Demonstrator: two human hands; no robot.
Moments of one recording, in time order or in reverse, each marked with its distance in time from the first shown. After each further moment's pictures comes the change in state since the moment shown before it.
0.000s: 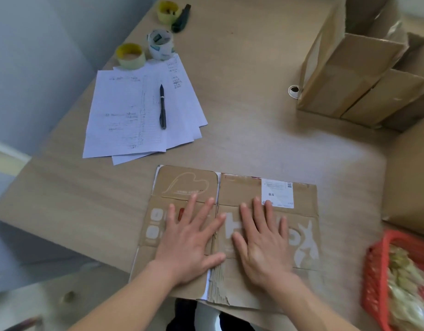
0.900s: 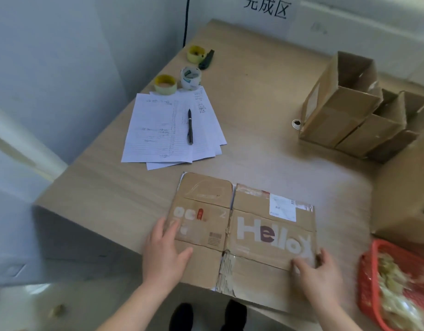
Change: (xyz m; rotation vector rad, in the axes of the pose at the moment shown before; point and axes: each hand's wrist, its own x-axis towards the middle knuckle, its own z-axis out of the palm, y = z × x) left_hand -0.082 -0.037 -0.001 -0.602 0.268 -0.627; right_hand -0.062 0.044 -0.024 0.639 0.269 0.798
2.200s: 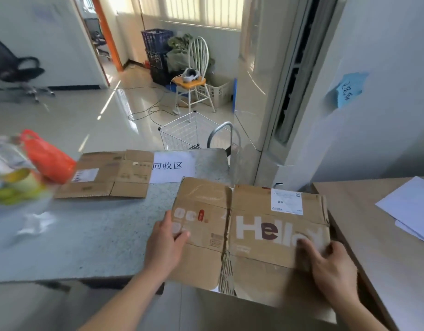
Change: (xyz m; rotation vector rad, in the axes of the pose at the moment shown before) left_hand -0.455 -0.211 -0.188 -0.276 0.852 -0.830; right_hand -0.380 -0.103 0.075 -0.085 -0.765 -1.040
